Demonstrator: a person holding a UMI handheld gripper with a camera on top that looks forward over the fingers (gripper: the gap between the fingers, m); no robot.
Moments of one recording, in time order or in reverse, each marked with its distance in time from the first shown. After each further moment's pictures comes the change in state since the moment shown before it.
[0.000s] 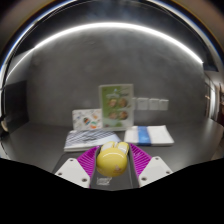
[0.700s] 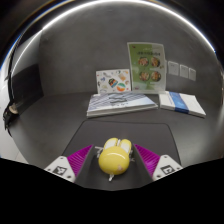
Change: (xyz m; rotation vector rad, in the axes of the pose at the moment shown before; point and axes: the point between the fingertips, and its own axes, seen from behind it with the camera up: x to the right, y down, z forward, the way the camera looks) arm -0.113 0.145 0.031 -0.307 -0.219 -0.009
